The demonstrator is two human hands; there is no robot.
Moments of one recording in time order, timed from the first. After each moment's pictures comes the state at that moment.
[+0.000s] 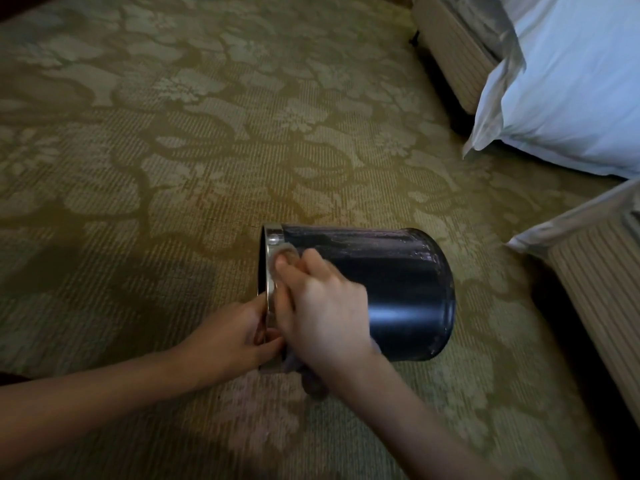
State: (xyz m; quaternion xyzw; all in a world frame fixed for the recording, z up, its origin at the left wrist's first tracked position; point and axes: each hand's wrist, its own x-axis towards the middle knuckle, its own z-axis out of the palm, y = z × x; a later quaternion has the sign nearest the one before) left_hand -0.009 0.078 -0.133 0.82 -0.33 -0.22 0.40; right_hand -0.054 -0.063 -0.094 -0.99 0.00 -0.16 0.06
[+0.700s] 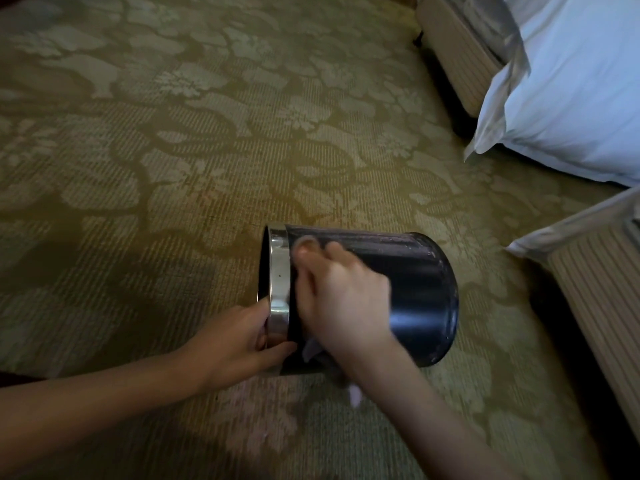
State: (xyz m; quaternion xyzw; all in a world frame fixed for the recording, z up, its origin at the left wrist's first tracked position) left_hand -0.007 0.084 -0.154 0.80 -0.35 -0.23 0.42; right_hand -0.044 -0.079 -0.086 -0.99 0.06 -0.15 0.02
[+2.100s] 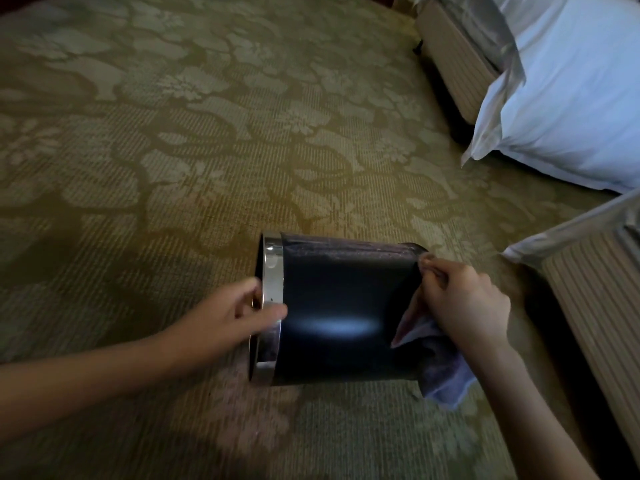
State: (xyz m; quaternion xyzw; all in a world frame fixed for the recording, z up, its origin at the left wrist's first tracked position) left_hand -0.007 0.084 -0.121 0.74 -0.20 -0.32 0.56; right_hand -0.076 -0.206 -0.065 -0.96 0.27 -0.07 0.03
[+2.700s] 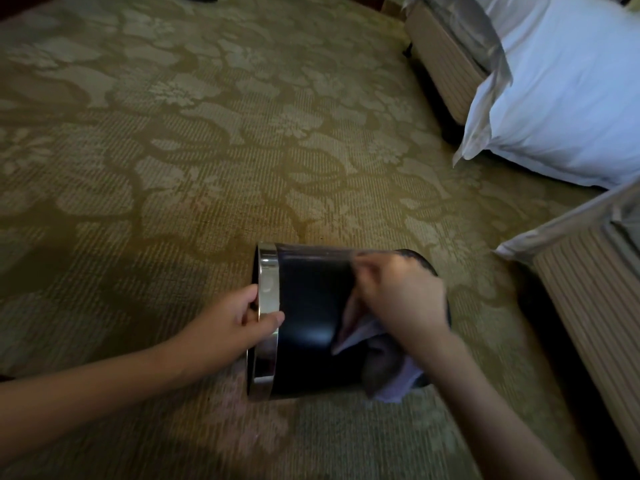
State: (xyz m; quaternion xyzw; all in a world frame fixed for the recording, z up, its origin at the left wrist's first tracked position) left_hand -0.015 0.077 -0.120 0.73 -0.17 -0.32 0.58; right_hand -0.060 -0.156 -0.072 -0.98 0.18 -0.08 0.00
